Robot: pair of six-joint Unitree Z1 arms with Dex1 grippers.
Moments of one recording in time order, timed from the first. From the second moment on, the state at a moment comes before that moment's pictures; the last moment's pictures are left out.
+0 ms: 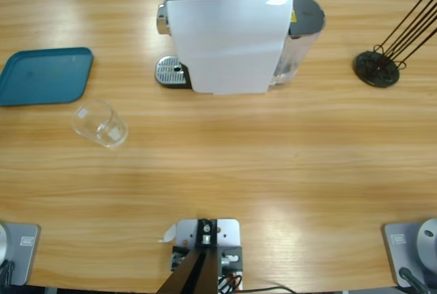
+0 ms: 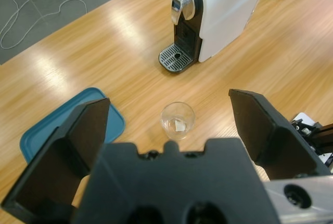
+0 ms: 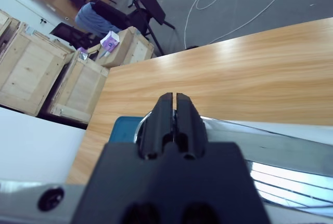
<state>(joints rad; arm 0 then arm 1) -0.90 0.83 -0.94 0.64 0.15 -0.05 0.91 1.79 -1.40 -0.04 -0.29 0.79</state>
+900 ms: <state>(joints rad) -0.90 0.83 -0.96 0.66 0.15 -0.05 0.95 1.84 -1.34 0.02 -0.23 0.54</state>
